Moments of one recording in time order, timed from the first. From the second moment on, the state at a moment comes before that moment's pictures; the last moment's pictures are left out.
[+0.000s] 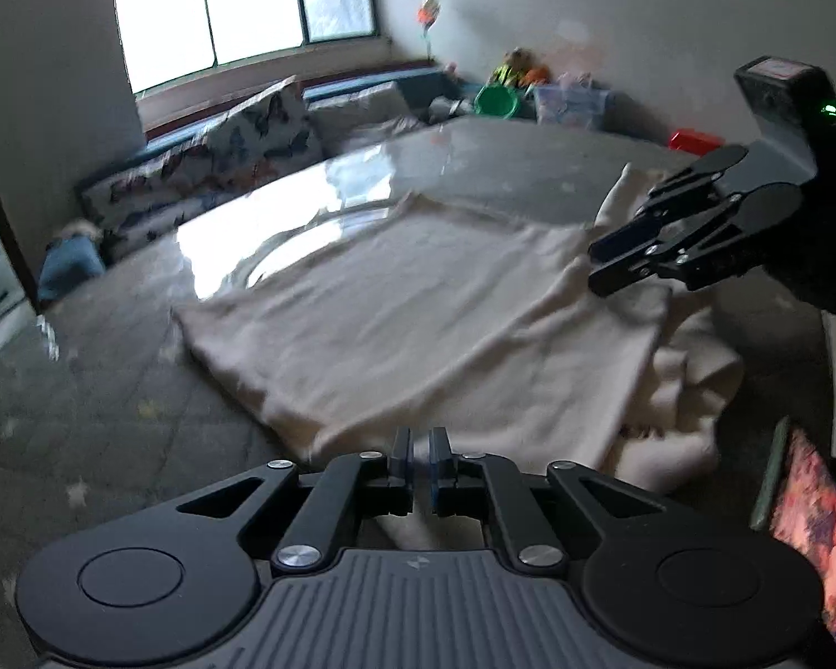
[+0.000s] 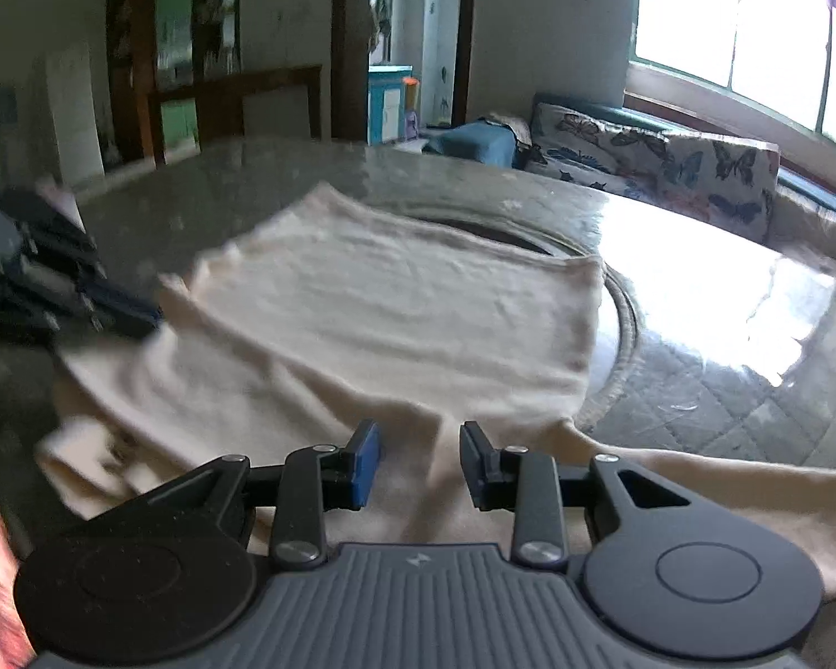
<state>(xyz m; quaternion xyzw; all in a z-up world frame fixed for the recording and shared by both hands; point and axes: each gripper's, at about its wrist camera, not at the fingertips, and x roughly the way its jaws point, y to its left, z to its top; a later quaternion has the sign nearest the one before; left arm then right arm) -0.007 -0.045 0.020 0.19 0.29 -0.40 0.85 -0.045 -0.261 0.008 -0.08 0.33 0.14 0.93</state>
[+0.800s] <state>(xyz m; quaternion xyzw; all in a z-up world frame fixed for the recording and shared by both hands) -0.046 -0.036 0.044 0.15 0.26 -0.36 0.89 -0.079 -0.484 -0.004 0.17 0.30 -0.18 0.92</state>
